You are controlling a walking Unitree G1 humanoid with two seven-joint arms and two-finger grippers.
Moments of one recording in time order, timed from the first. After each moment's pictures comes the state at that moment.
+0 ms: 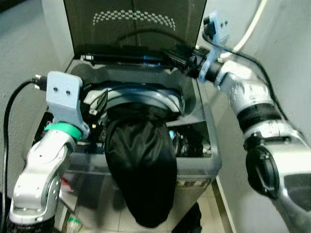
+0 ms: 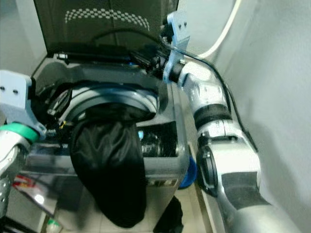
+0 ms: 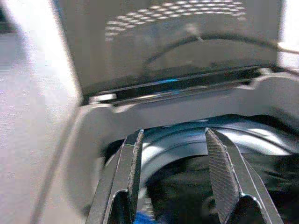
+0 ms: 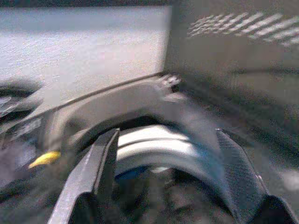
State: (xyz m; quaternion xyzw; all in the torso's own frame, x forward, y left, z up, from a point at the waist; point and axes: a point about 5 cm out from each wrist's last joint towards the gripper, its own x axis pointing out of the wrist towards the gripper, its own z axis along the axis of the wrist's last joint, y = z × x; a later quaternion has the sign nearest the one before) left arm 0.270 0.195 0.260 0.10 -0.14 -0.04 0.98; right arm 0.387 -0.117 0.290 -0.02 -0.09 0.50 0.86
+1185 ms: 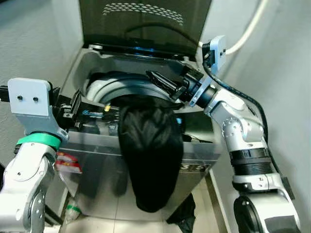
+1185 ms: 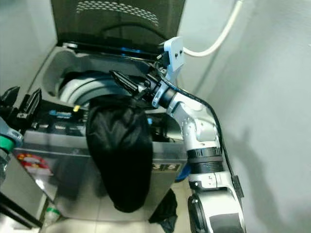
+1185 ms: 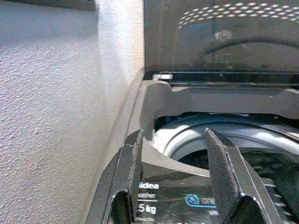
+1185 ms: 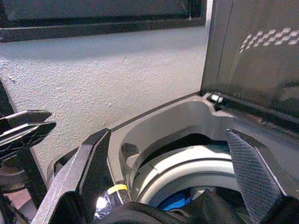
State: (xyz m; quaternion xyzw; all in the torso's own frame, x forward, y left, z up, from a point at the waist) left arm 0.250 0.203 0.263 0.06 -0.15 0.01 0.99; right arm 0.357 -0.086 0.293 0.07 -0.15 0.46 0.87
